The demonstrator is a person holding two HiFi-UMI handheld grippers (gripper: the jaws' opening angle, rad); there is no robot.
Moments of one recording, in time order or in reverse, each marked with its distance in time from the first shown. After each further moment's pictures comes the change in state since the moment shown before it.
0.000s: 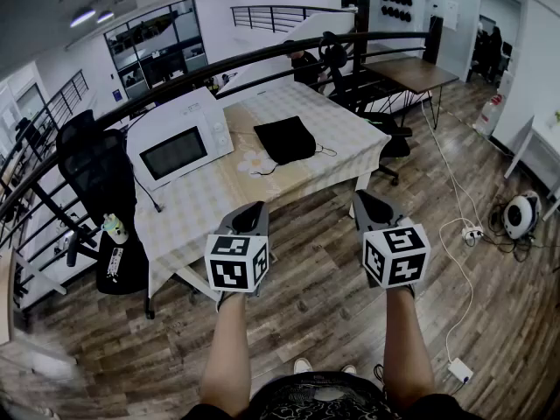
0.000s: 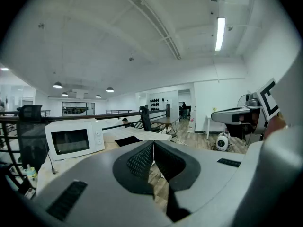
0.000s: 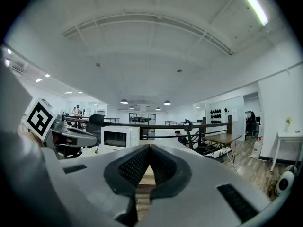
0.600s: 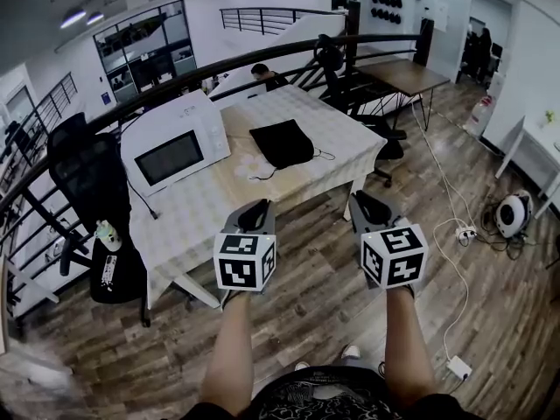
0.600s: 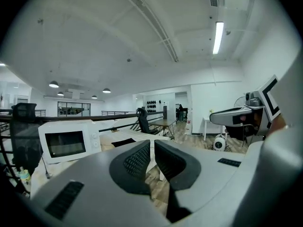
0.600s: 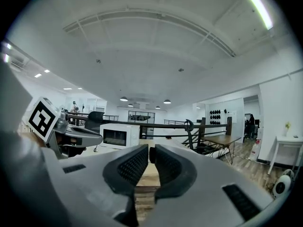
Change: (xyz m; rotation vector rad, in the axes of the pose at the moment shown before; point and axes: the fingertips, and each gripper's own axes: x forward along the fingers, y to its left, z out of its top) left arm 0.012 0.019 0.004 0.003 -0.030 -0.037; right arm 0.021 0.026 0.006 -0.032 0.018 -0.009
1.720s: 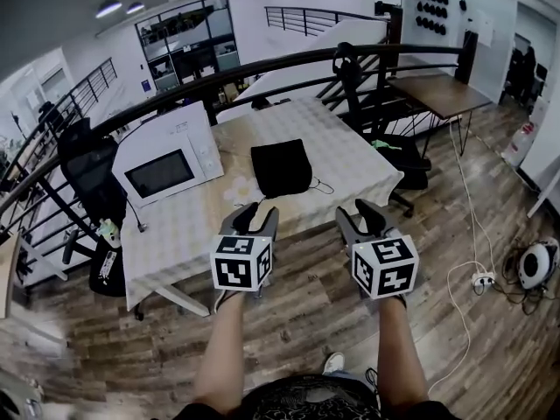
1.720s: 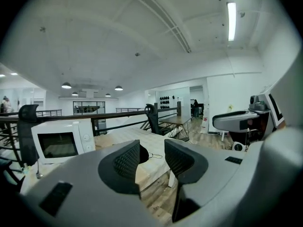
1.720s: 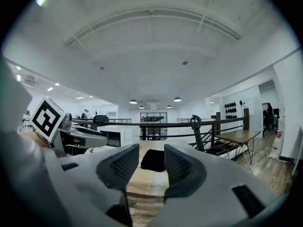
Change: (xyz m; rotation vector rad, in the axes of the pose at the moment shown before) left arm 0.176 -0.027 0.027 -0.031 0.055 0.196; right arm 0.125 -0.153 -0.015 0.046 -0.010 0.203
